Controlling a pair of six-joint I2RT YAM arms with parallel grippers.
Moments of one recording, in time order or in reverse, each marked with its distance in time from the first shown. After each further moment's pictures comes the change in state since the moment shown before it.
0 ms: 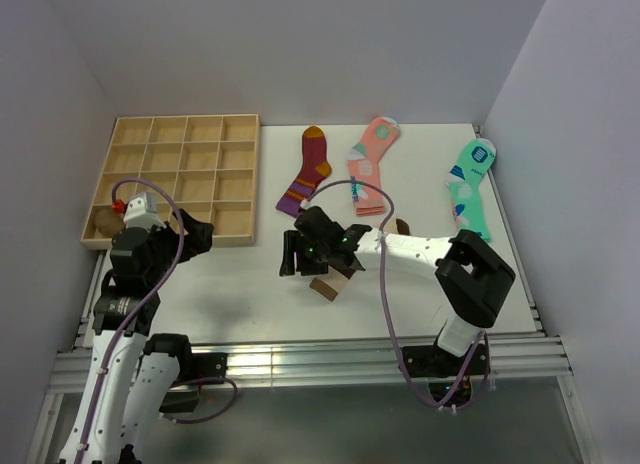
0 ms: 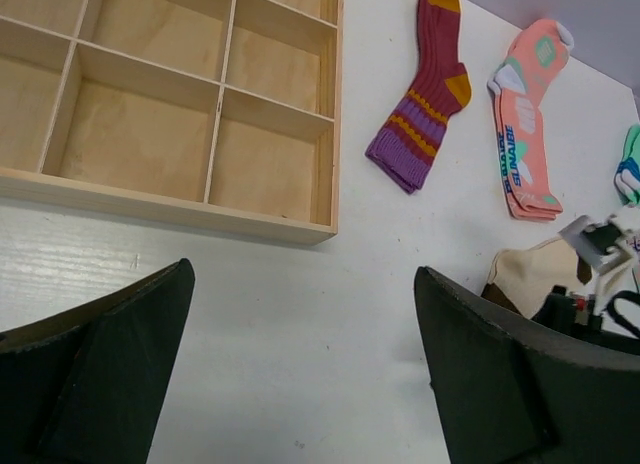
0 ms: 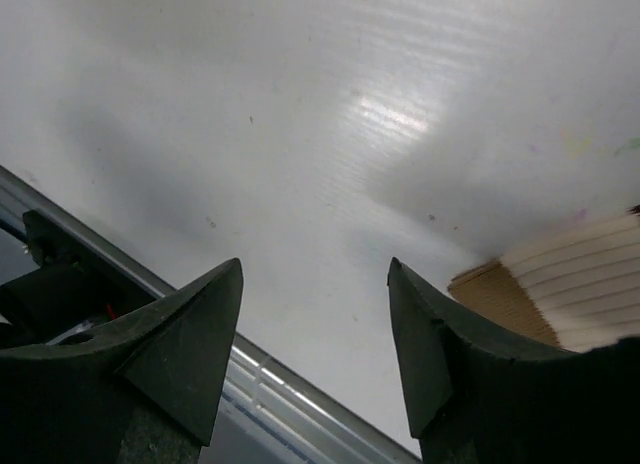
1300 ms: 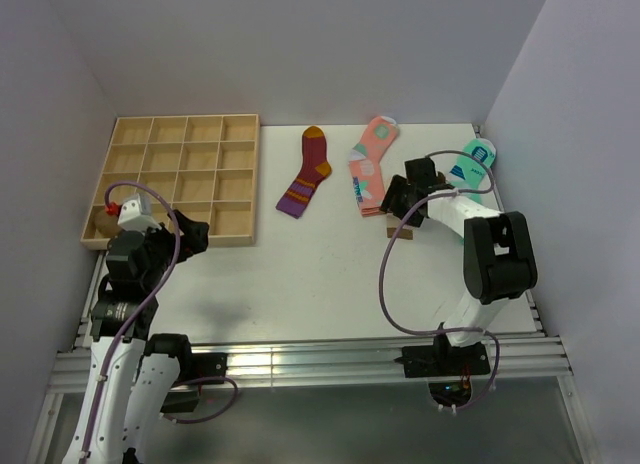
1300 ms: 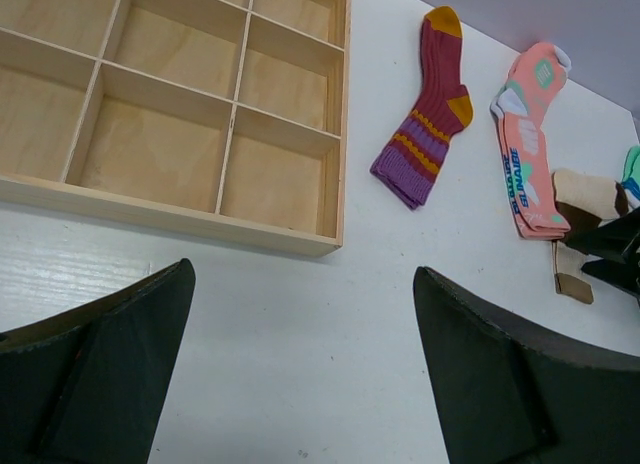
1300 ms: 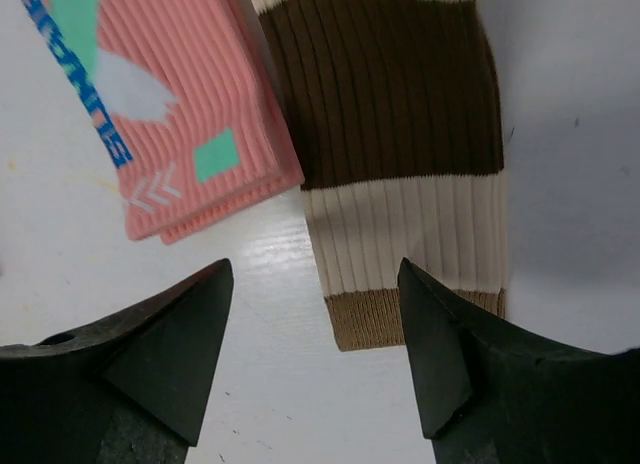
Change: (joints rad) left arm 0.015 -0.026 0.005 -0.010 -0.024 0.001; right arm -0.772 0.014 0.000 -0.043 0.107 -0.286
